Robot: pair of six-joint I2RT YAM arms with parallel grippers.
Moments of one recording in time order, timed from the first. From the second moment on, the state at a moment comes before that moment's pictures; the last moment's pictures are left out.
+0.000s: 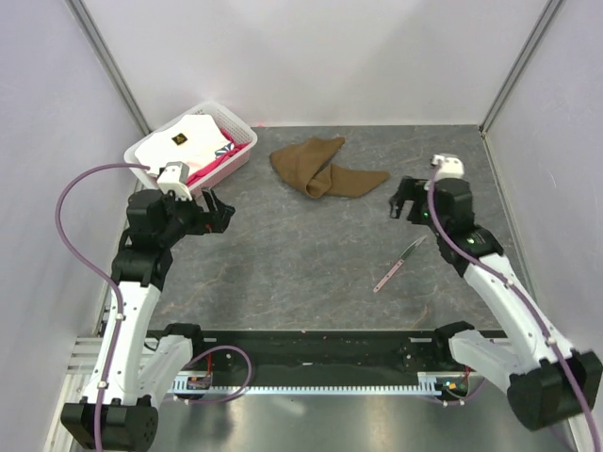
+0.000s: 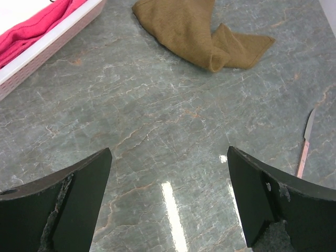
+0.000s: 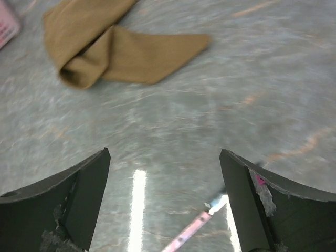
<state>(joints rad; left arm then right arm) -0.04 0.81 0.87 -0.45 0.32 -0.21 0.25 0.96 0.84 -0.31 0.10 0.32</state>
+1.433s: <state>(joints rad) -0.04 0.87 0.87 -0.45 0.32 -0.20 0.72 2.28 1.96 -0.38 0.23 0.23</state>
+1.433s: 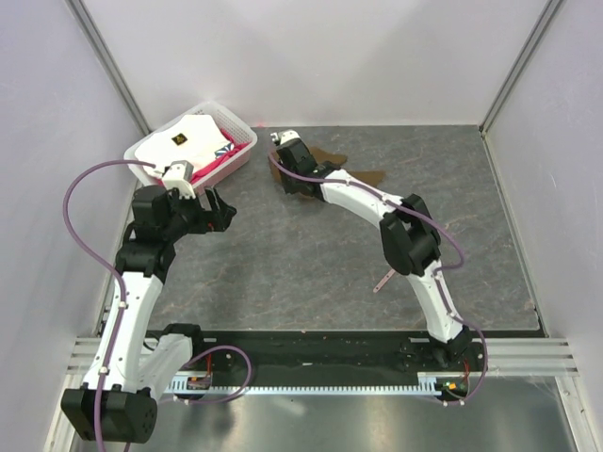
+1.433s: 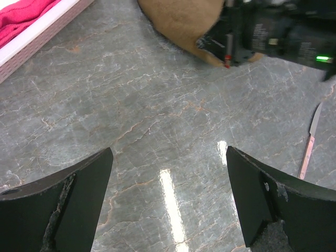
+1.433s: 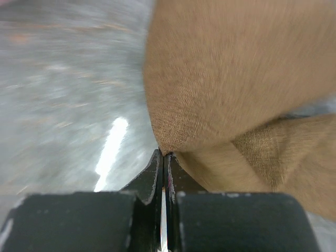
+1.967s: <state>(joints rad) -0.04 0.84 0.87 -0.45 0.31 -0.20 0.72 1.64 1.72 -0.31 0.29 0.17</state>
